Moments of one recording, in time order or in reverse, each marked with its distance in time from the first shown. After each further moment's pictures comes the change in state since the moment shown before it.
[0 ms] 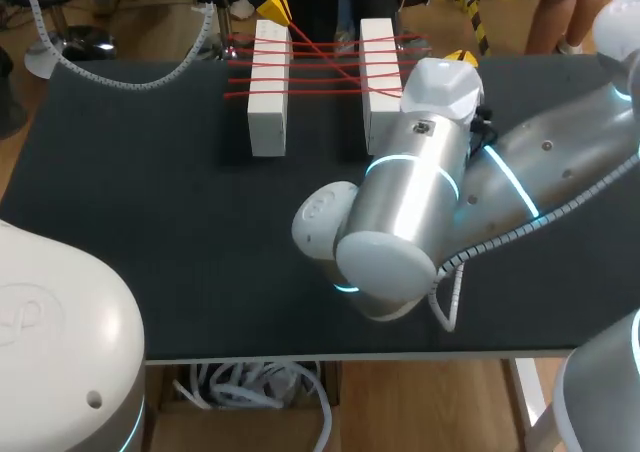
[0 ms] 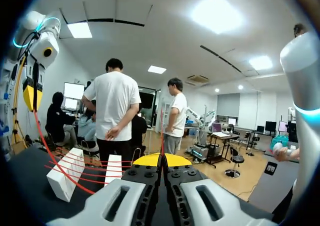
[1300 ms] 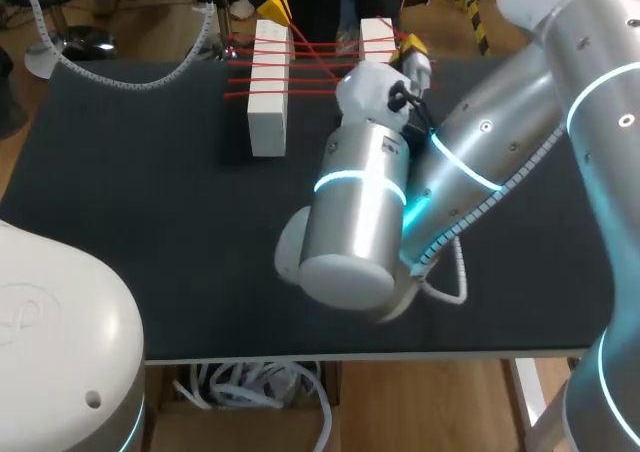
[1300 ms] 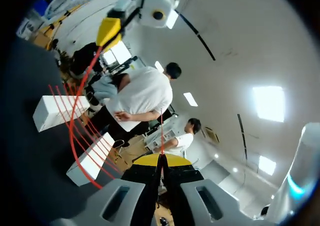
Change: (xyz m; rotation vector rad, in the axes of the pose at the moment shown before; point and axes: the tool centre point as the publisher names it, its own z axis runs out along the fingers) left arm 0.000 0.000 0.000 -0.001 0.000 0.000; right arm 0.081 0.028 -0.012 -0.165 0.119 -0.866
